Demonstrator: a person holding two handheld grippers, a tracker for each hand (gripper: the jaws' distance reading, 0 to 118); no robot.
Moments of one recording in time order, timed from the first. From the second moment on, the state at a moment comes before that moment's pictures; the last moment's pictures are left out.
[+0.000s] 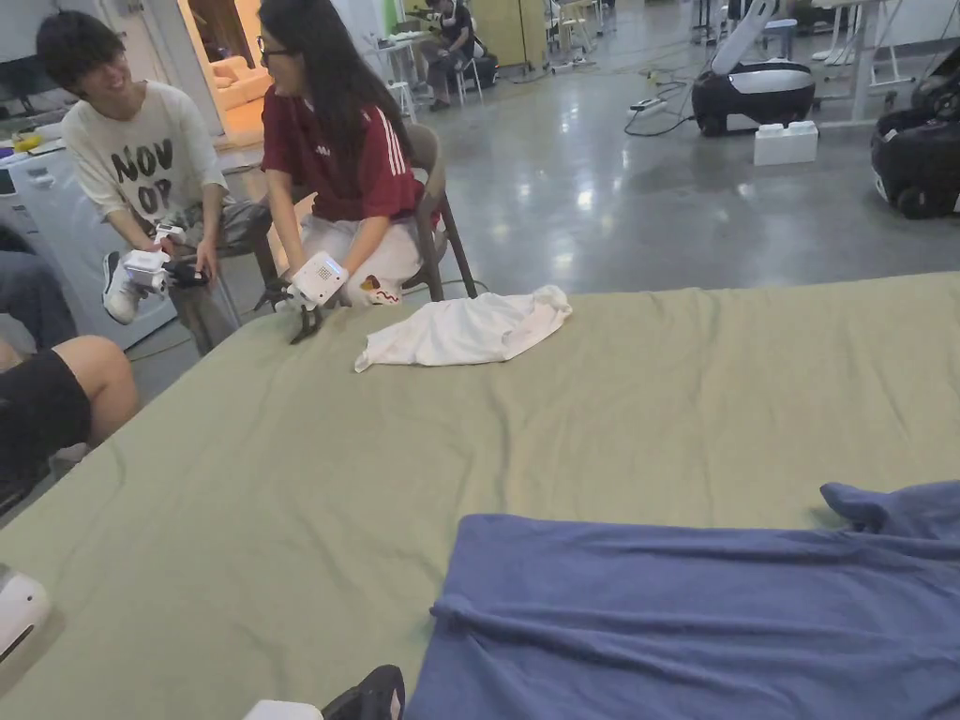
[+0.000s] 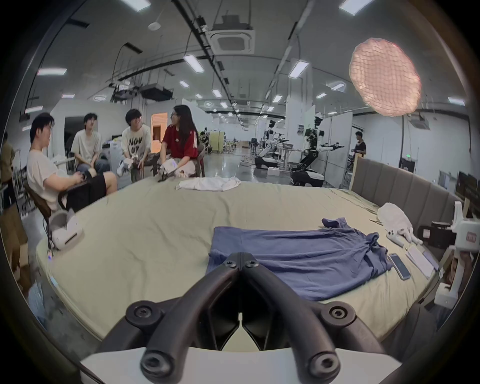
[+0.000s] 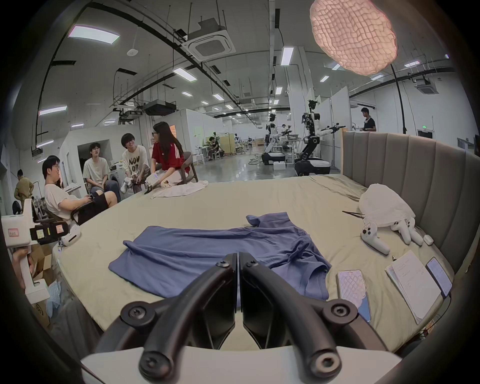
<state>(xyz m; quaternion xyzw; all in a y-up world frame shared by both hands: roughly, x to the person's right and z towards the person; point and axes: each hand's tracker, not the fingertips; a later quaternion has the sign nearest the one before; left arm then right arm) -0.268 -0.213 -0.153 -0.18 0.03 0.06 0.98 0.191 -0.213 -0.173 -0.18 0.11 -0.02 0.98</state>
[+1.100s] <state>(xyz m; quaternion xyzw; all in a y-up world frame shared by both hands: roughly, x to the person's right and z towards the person) -0.288 -0.361 -0.323 -0.44 0.02 0.03 0.90 0.281 -0.359 -0.328 -0.43 -0.03 -0.07 0.90</state>
